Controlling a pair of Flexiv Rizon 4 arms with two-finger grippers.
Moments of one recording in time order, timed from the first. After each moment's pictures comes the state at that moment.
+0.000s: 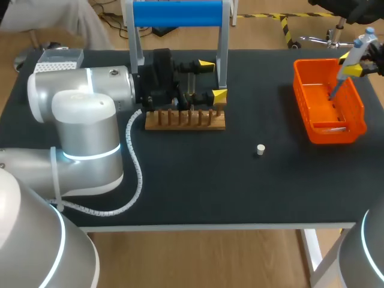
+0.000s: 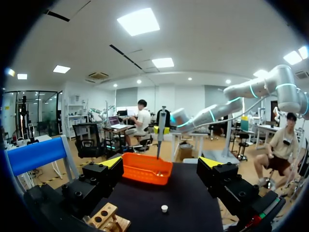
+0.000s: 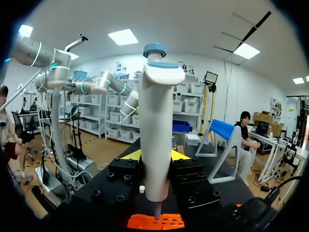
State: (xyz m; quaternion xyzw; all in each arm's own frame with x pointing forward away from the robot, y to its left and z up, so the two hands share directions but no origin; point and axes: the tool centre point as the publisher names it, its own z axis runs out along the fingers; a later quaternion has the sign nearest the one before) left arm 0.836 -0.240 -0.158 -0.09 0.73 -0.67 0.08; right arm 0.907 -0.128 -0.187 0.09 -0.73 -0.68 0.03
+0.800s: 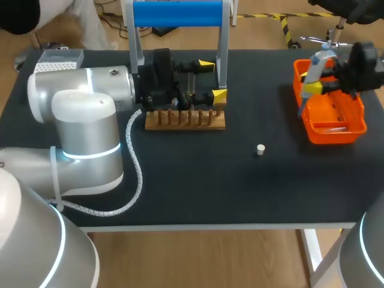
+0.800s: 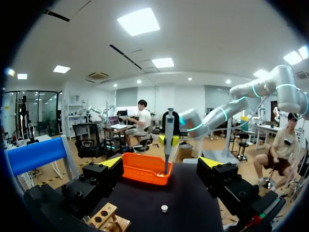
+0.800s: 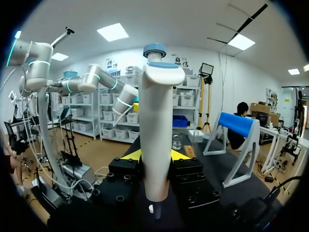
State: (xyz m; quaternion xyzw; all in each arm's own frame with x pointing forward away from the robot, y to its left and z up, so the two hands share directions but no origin) left arm 0.837 -0.240 -0.159 -0.09 0.73 -0.67 0.08; right arm 0.859 -0.026 -0.200 0.04 -0.74 -0.67 0.03
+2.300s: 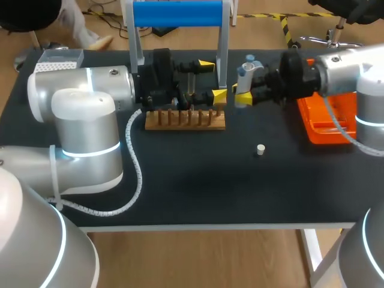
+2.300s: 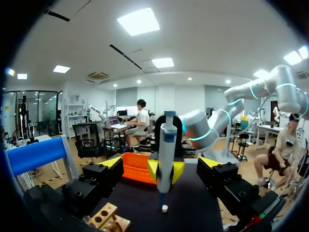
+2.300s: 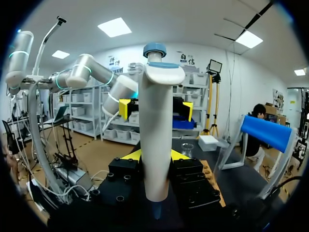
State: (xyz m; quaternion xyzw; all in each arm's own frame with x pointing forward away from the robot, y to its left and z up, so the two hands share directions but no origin) left arm 0.837 -0.240 -0.159 -0.09 0.73 -0.67 0.08; right arm 0.839 0.131 -0.208 0.07 -0.74 -0.66 0.03
